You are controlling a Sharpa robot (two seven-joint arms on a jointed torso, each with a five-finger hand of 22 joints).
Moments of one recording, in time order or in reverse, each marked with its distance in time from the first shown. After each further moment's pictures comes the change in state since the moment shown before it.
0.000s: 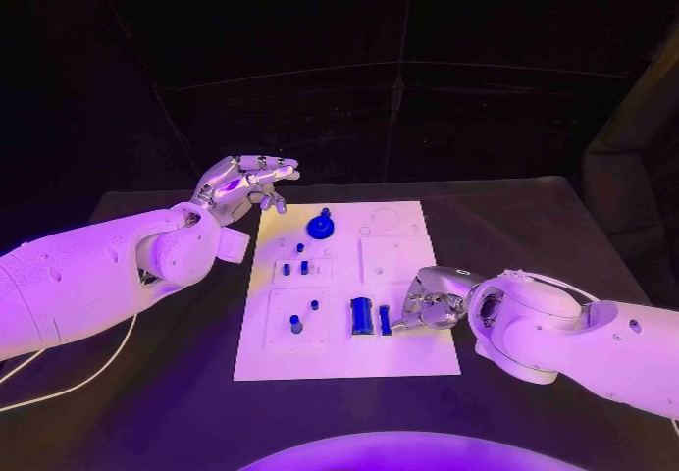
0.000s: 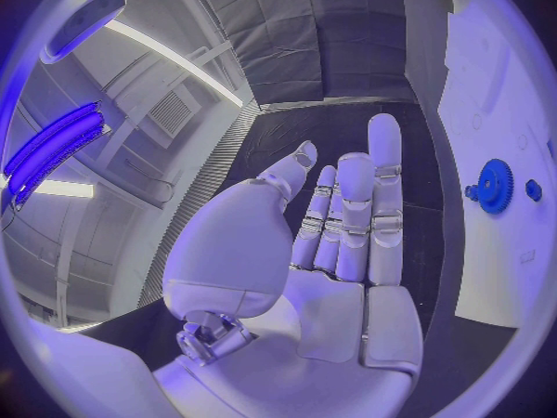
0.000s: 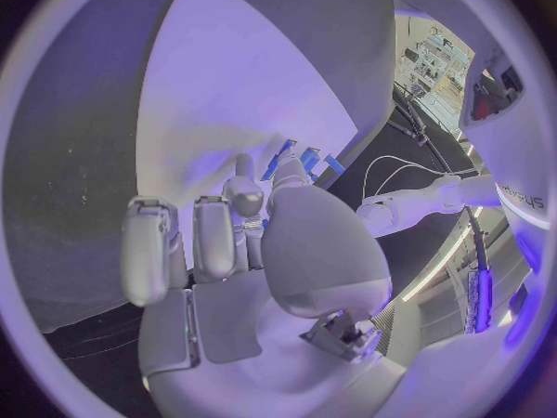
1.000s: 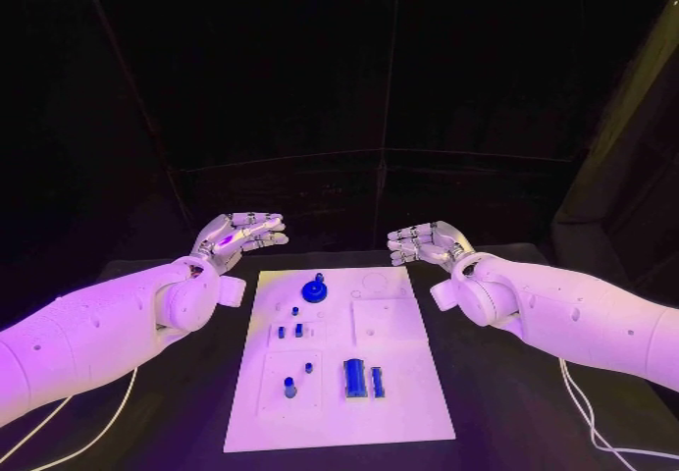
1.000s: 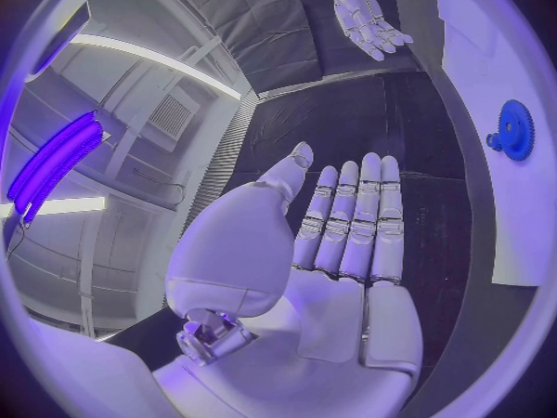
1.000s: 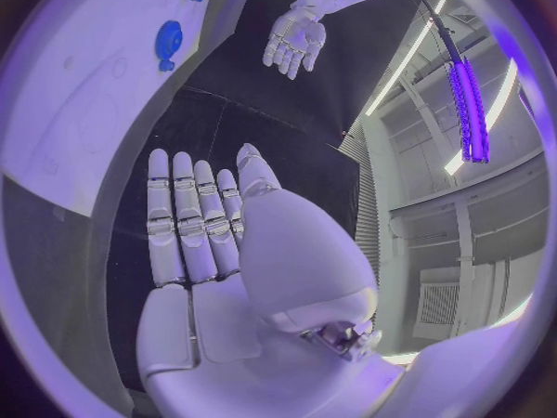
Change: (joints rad) left arm -0.031 0.166 -0.015 -0.317 0.032 0.005 0.033; left_hand 0.000 0.040 -0.102 0.019 0.000 -0.006 0.005 -0.037 -0.001 -0.009 0.038 -0.109 -0.006 -0.359 0.110 -0.711 -0.389 -0.015 -0.464 0.118 -0.439 -0.278; right arm 0.114 0.348 0.018 -0.788 1.149 -0.096 0.833; right_hand 0.253 0.069 0.121 -0.138 0.017 -0.142 0.112 -0.145 -0.218 -0.292 0.149 -0.855 -1.057 -0.341 0.190 -1.244 -1.094 0.141 -0.483 0.185 -1.282 -0.955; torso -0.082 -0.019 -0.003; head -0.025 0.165
